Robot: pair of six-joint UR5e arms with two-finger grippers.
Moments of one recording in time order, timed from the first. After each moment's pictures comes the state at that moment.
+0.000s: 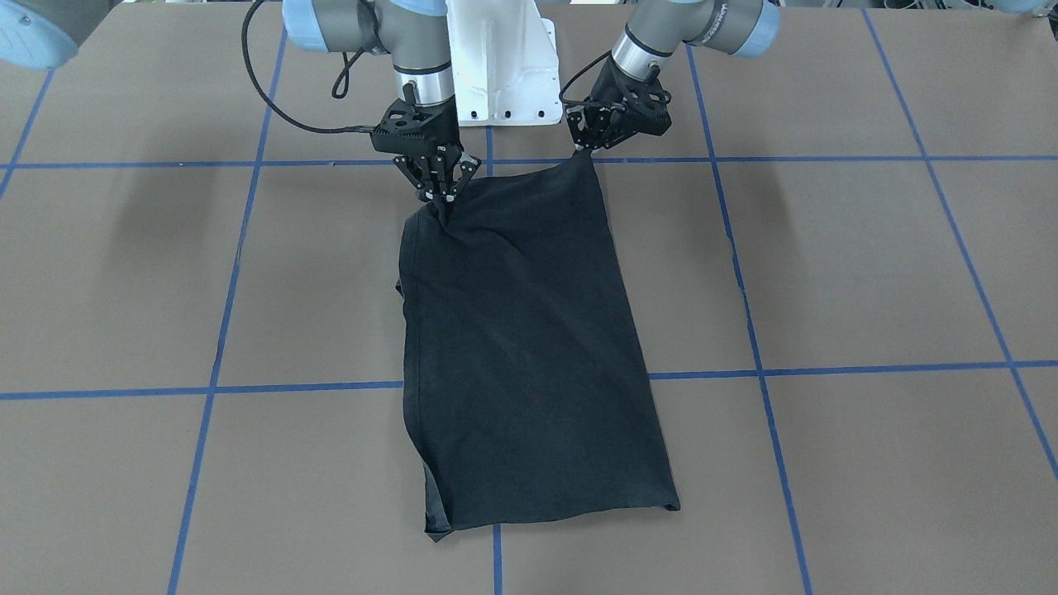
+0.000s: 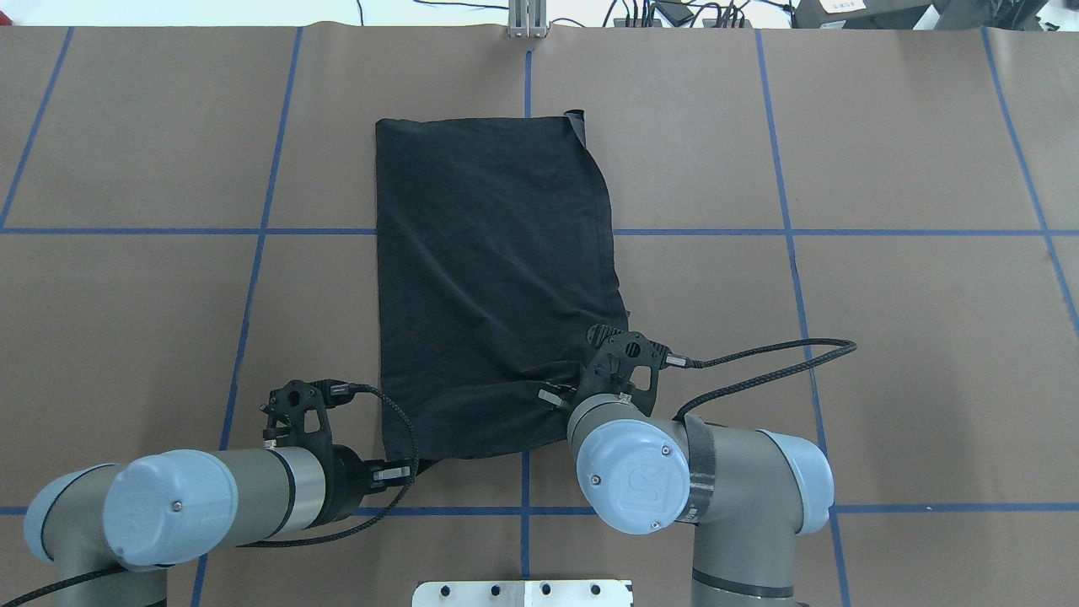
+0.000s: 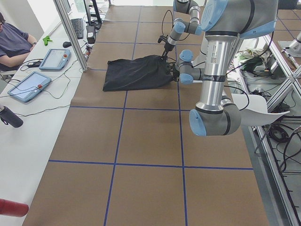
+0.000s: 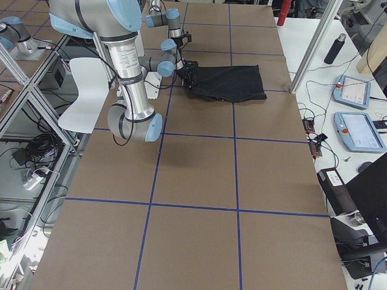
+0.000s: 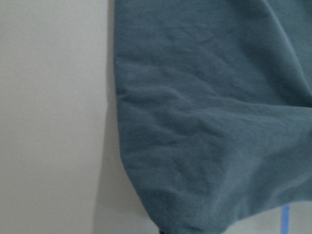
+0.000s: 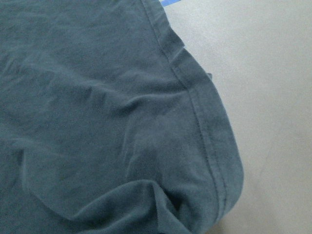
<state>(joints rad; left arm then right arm) -0.20 -1.75 -2.04 -2.10 -1.58 -1.58 0.20 -1.06 1.90 -1.55 1.32 1.75</state>
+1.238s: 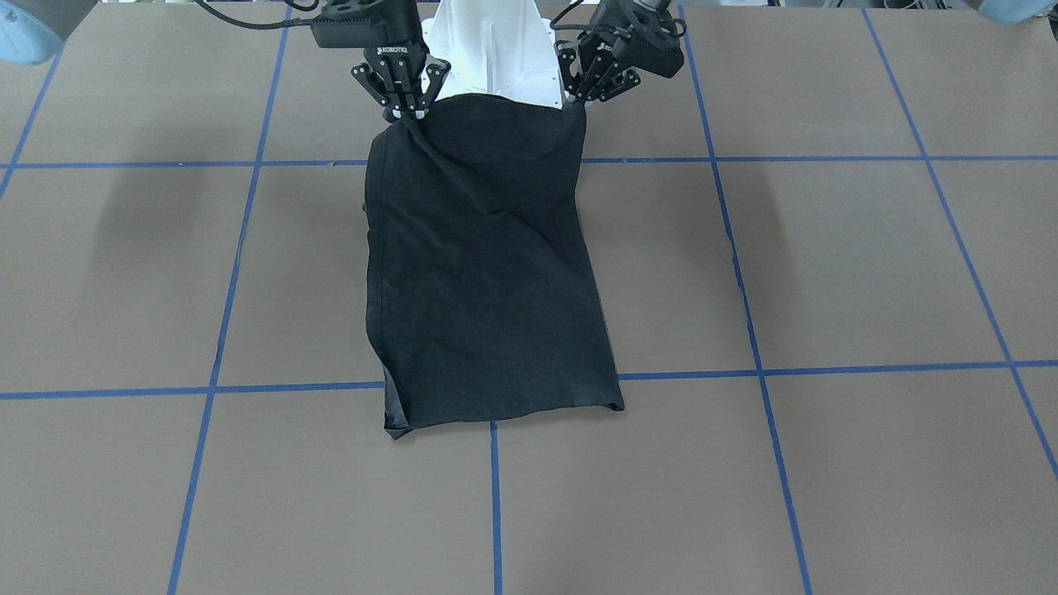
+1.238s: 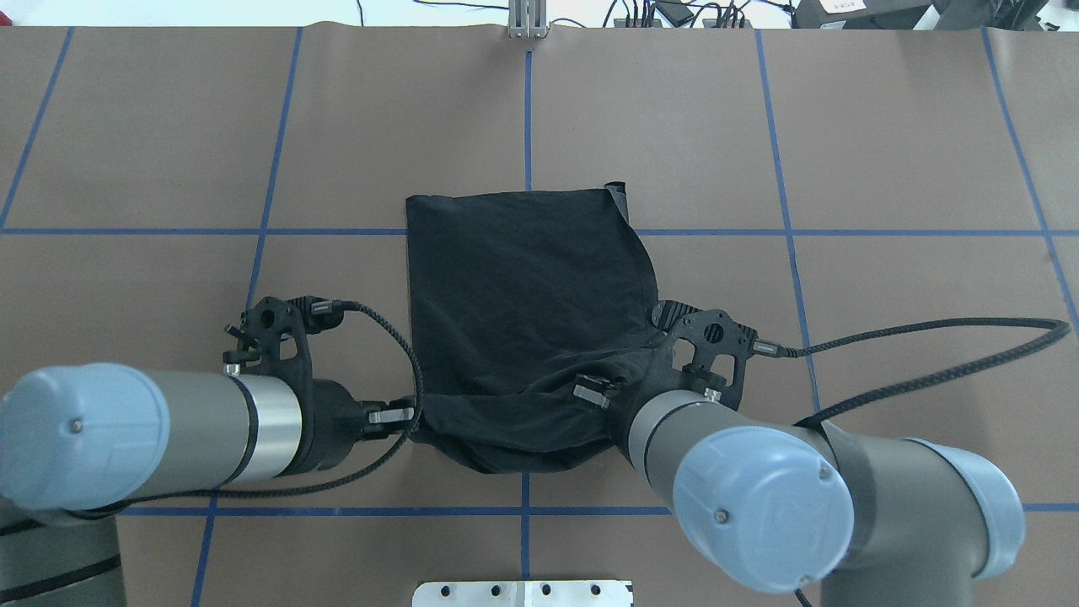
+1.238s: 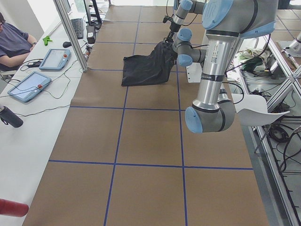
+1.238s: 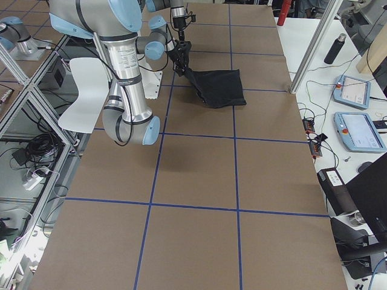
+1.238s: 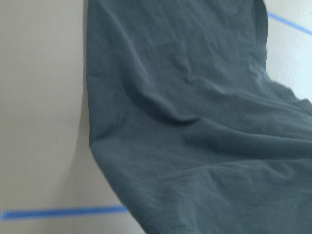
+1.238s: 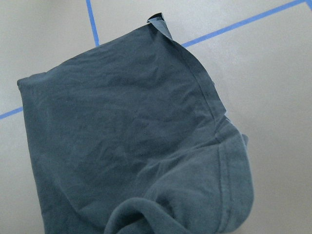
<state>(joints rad) -0.35 -1.88 -2.21 -1.84 -1.68 -1.49 0.22 -1.08 2.22 -1.79 1.32 1.74</state>
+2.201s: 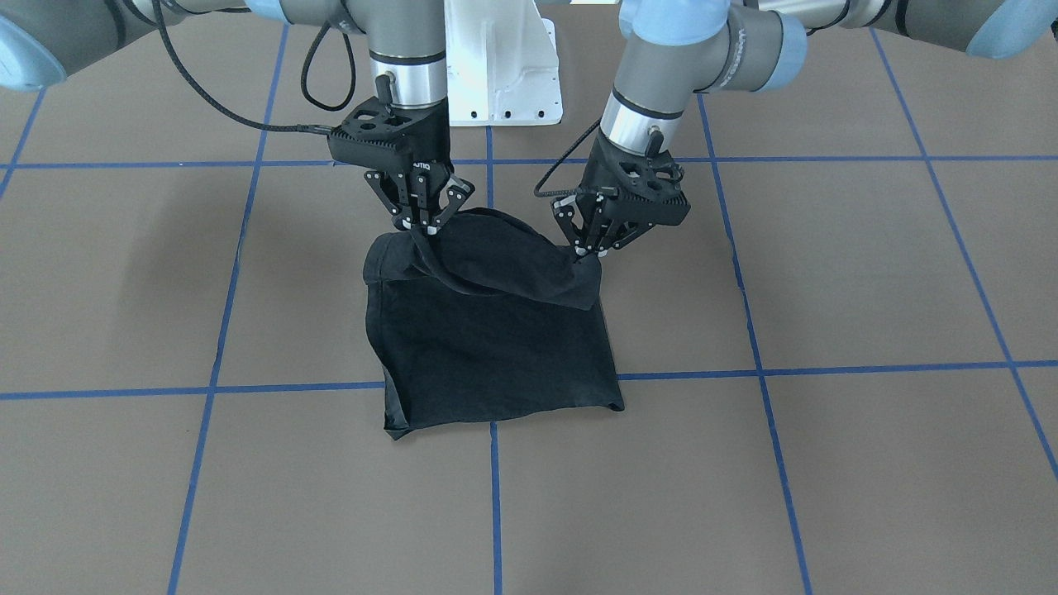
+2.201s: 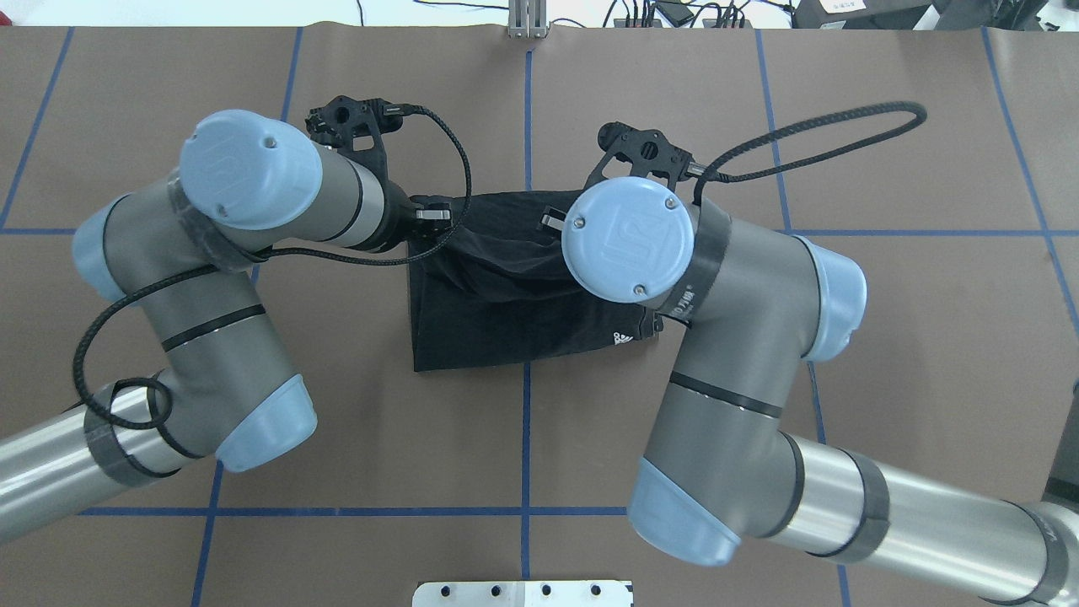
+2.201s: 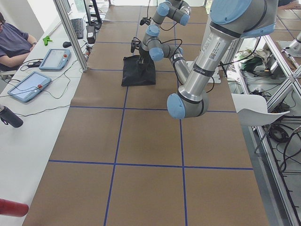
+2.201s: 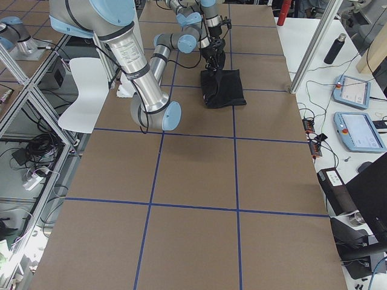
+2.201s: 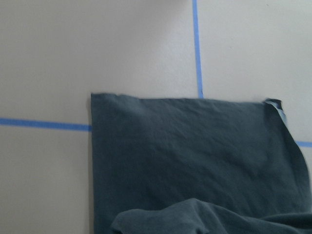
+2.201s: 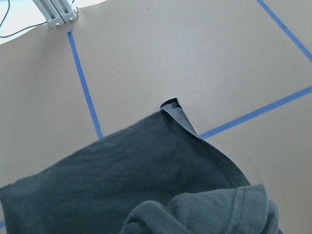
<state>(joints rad) -0.64 -2.18 -1.78 -1.76 -1.76 -1.24 0.50 -0.83 1.84 -1.77 1.46 1.64</state>
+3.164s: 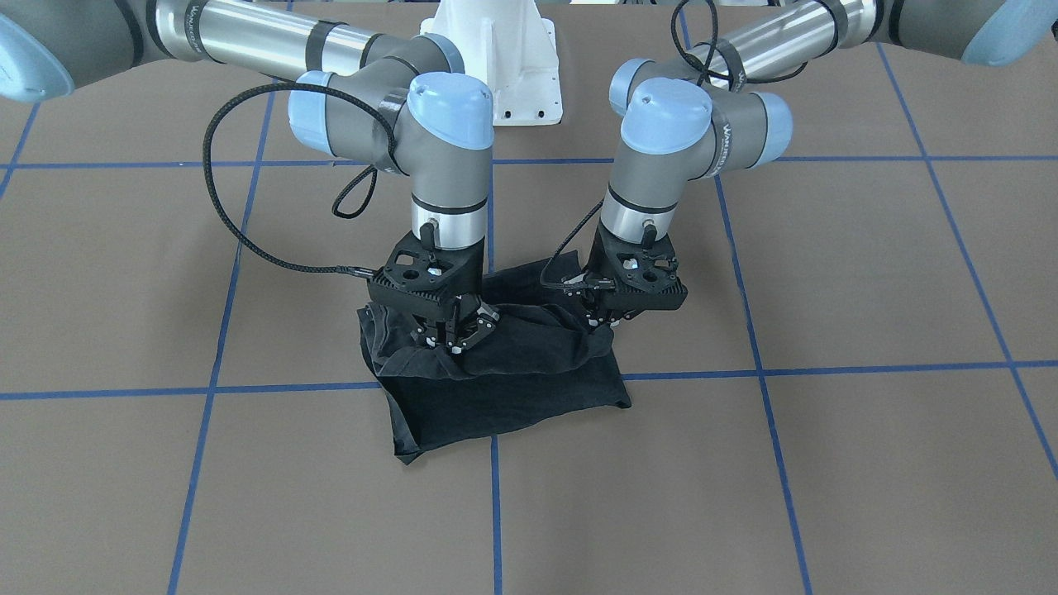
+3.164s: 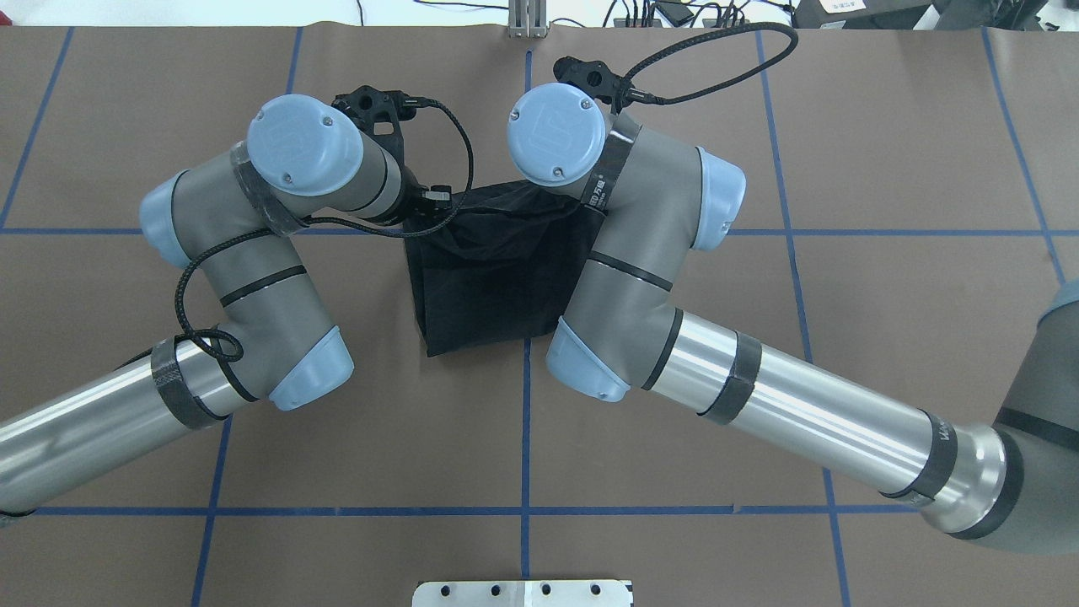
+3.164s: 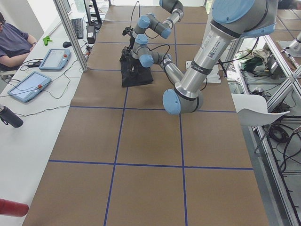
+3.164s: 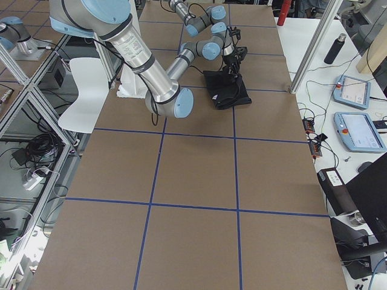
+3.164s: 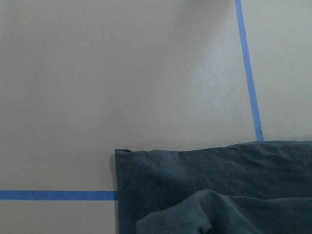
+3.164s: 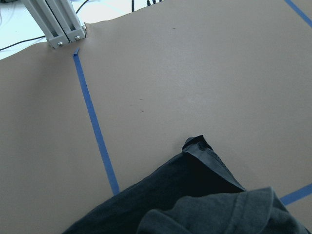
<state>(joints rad) -0.67 -2.23 -1.58 -1.85 -1.75 -1.18 0.60 -0.67 1.41 -1.53 1.51 1.54</state>
